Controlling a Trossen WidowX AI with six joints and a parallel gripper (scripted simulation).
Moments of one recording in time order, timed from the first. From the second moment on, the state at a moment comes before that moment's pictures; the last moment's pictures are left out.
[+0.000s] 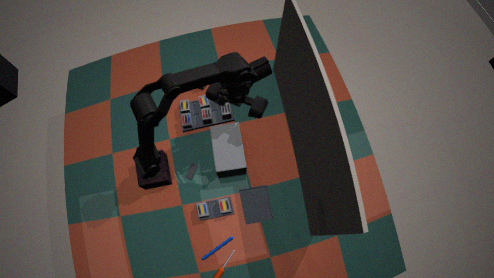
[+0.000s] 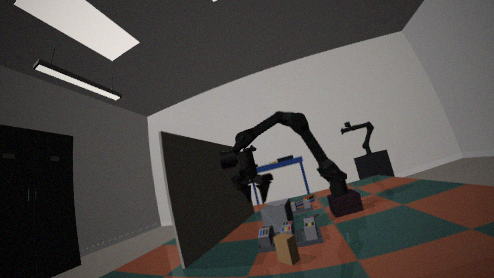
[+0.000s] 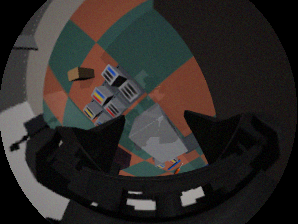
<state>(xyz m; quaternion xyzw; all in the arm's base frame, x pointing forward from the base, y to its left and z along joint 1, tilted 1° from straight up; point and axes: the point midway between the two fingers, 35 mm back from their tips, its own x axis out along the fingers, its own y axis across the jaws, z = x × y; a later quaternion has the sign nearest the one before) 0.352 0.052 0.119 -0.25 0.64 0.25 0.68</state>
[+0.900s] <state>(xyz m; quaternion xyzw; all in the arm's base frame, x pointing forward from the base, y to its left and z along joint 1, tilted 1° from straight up) 0.334 0.114 0.079 -0.43 0.55 0.42 0.58</state>
